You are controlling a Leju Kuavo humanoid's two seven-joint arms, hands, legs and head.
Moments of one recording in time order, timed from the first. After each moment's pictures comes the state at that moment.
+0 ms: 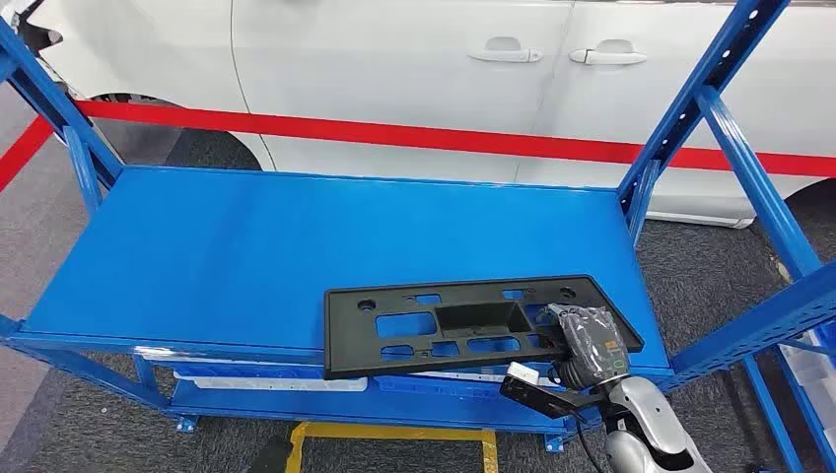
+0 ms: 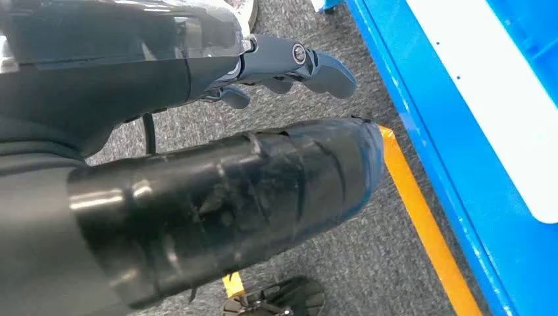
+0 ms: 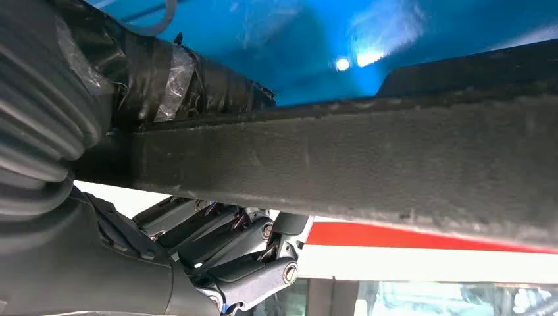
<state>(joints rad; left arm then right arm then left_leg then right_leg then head) -0.11 -0.23 0.80 -0.20 -1.30 0.29 -0.42 -0.12 -0.35 0.43 -1.30 0.88 -0.25 -0.24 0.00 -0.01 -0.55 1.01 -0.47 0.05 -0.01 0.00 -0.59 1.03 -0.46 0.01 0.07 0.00</state>
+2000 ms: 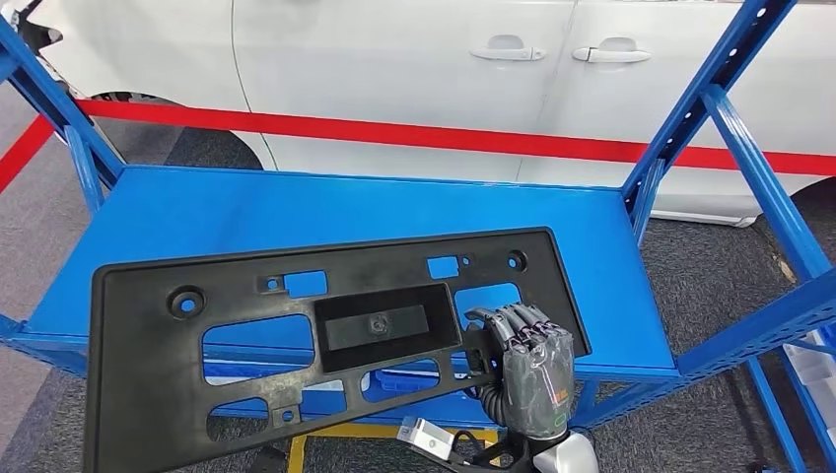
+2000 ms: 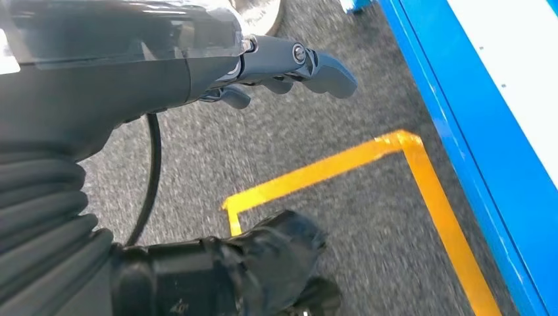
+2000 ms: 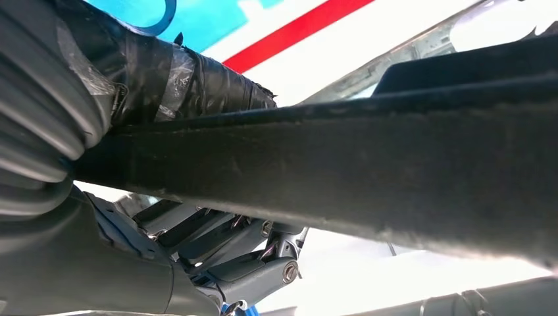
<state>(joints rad) -0.08 -0.22 0.80 -0.20 -1.25 0.32 -0.41 0.00 -0.08 0.66 -1.65 1.26 -0.69 -0.08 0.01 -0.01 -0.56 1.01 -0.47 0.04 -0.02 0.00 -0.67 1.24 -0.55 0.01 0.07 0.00</state>
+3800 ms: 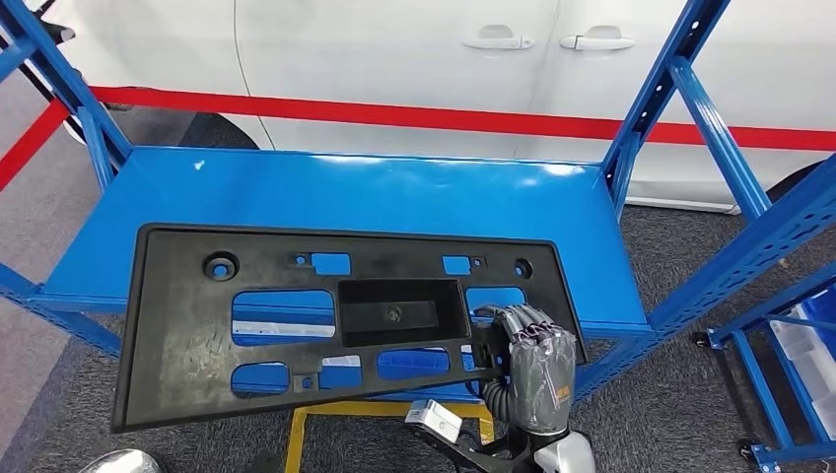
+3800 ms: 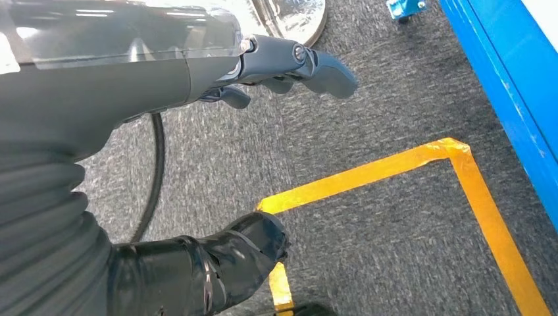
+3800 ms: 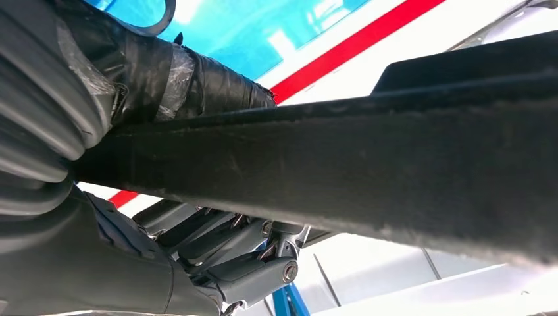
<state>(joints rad) -0.07 -0.23 0.81 -0.20 -1.26 0.40 -0.39 0.03 -0.04 0.62 -1.61 1.21 -0.69 -0.06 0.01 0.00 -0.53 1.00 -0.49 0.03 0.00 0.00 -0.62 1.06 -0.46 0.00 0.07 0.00</state>
